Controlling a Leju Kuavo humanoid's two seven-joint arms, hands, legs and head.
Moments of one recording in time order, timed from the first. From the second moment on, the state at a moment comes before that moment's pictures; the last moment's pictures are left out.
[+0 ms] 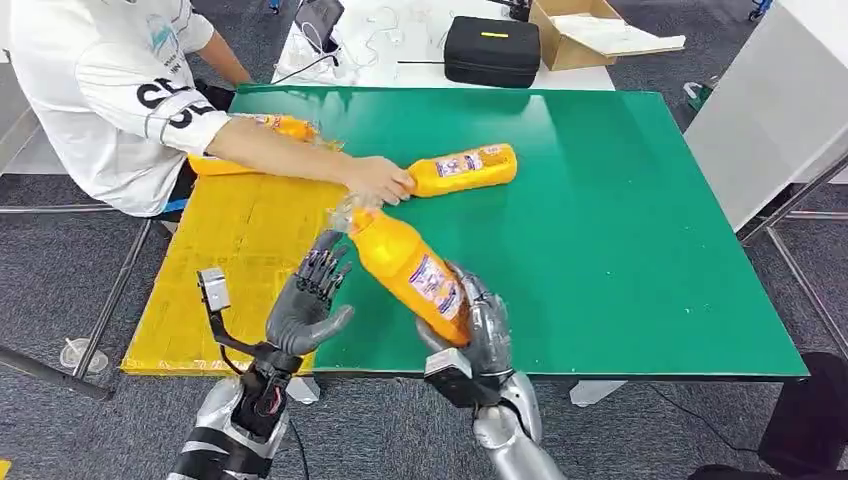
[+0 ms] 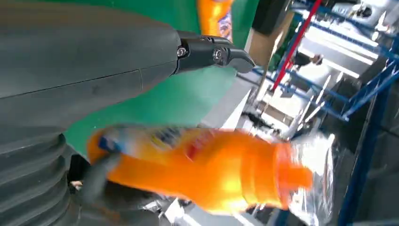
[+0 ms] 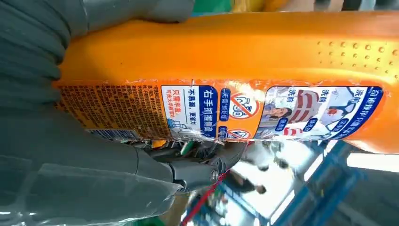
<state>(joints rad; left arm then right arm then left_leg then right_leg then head) -0.21 -0.23 -0.25 -1.04 0.45 -0.54 -0.43 -0.15 0.22 0.30 -1.05 0.56 -0.56 -0.69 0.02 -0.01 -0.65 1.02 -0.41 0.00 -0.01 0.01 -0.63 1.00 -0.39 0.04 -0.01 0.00</state>
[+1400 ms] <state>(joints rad) -0.19 -0.20 -0.27 -1.04 0.53 -0.57 -0.42 -0.25 0.30 0.50 -0.77 0.59 -0.56 -0.62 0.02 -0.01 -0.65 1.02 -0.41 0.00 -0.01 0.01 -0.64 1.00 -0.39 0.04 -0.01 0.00</state>
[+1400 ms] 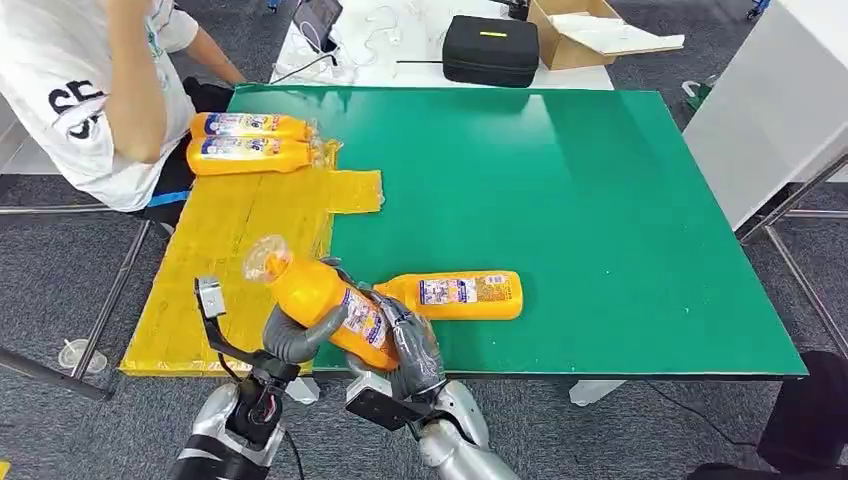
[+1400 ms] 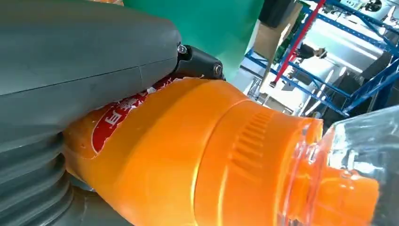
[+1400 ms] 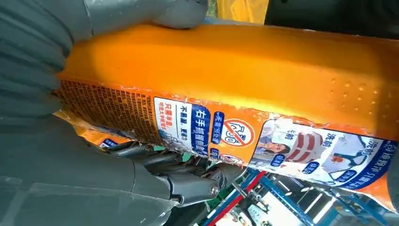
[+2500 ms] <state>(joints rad) -0.43 -0.18 0.01 -1.09 0.13 0.03 -0.64 -0.10 0.24 0.34 -1.38 0.20 -0.43 -0.64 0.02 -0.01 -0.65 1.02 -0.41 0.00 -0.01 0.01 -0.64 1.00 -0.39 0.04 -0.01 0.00</state>
